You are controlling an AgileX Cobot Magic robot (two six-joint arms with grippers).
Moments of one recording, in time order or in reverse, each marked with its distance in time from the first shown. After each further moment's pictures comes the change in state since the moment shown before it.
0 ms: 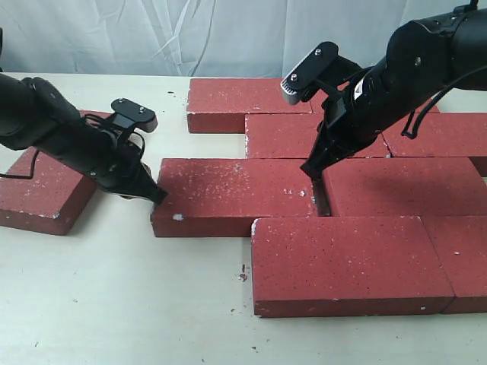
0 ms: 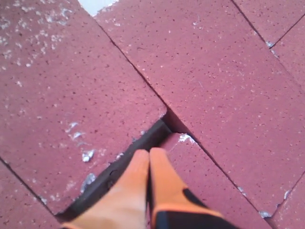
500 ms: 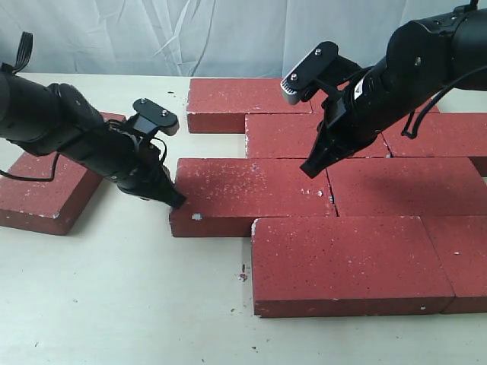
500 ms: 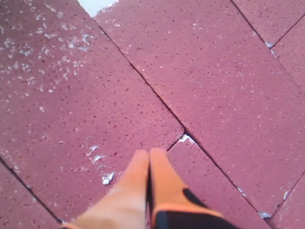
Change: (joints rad) left arm -0.086 0.000 0.000 -0.015 -0.074 0.000; right arm 0.000 0.000 0.000 0.000 -0.001 0.000
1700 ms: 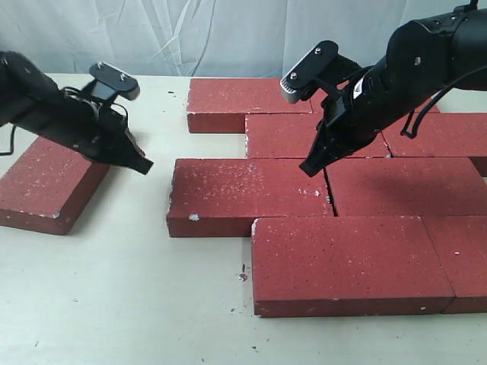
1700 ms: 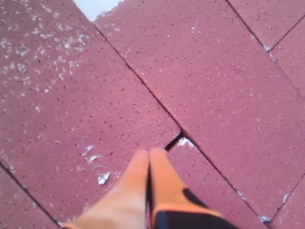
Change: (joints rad) left arm 0.141 -0.104 -0.022 0.060 0.015 0.000; right arm 0.000 0.000 0.000 0.003 -0.010 0.000
